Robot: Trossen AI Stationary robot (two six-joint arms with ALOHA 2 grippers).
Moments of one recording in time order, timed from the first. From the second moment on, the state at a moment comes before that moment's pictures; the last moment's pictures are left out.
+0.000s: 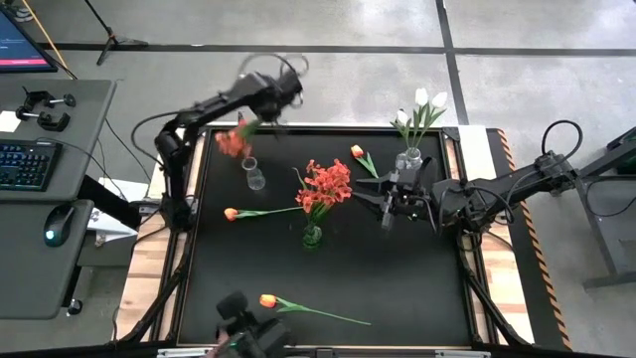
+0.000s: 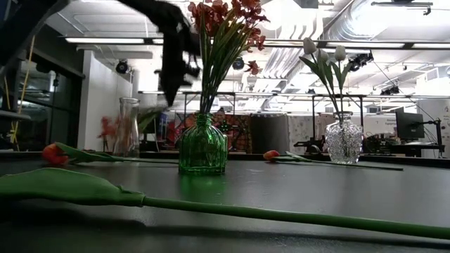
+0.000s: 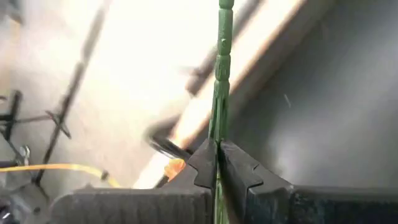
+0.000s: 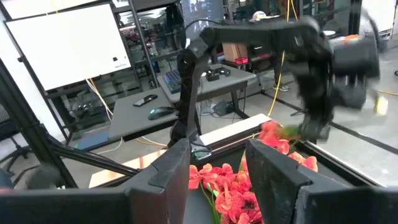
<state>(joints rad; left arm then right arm) 0.69 1.95 1.85 -1.21 -0.48 0.15 0.35 1.17 1.09 0.03 0.63 0.25</state>
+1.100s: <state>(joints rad) -0.17 1.59 2.03 -0.67 -0.53 1.48 0.27 1.19 1.09 0.46 0.47 1.12</state>
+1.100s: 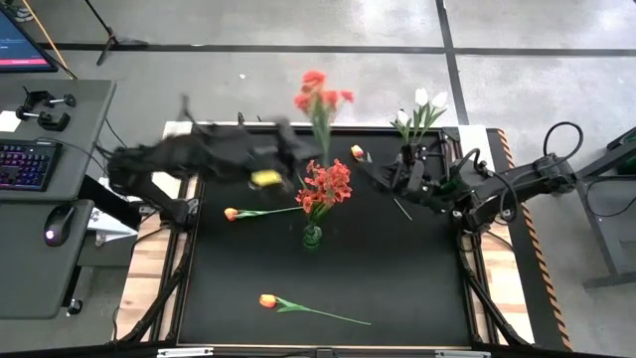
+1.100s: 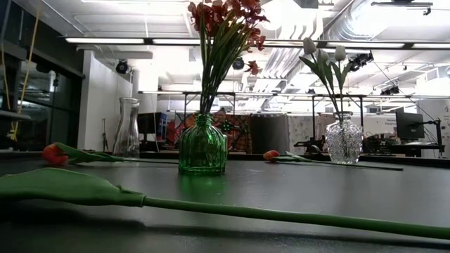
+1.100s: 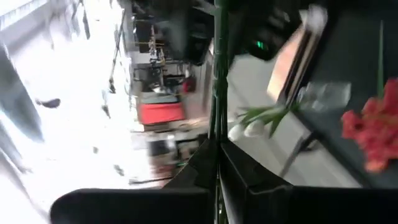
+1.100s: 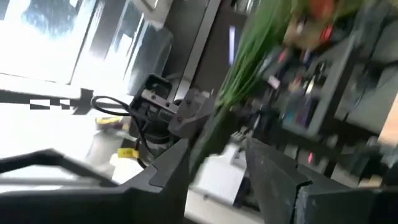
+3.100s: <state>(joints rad) -0.19 1.77 2.03 -0.46 -0.55 1.55 0.29 1.19 1.09 0.36 0.45 1.17</state>
